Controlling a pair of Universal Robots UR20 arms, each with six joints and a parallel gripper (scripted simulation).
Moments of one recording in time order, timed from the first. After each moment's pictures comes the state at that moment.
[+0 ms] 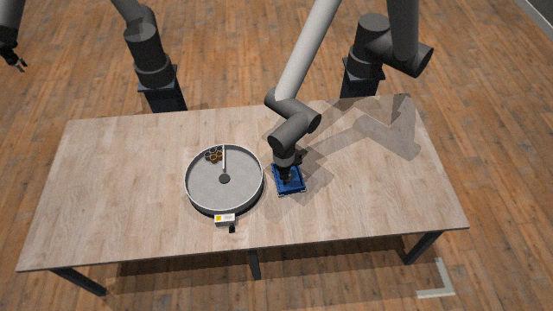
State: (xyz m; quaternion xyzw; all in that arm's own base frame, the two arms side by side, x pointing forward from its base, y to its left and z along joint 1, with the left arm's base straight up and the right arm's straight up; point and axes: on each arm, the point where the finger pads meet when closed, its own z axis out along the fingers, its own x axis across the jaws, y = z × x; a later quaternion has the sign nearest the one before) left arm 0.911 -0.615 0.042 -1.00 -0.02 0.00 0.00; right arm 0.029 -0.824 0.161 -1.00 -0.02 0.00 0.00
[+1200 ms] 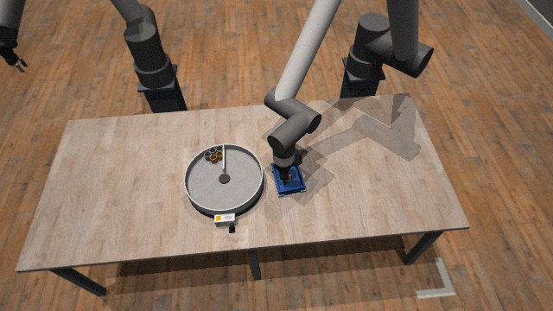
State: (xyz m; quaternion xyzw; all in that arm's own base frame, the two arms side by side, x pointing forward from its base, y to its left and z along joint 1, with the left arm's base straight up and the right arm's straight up) left arm 0.911 -0.615 0.042 -1.00 -0.02 0.00 0.00; right arm 0.029 -0.824 0.161 -1.00 -0.02 0.00 0.00
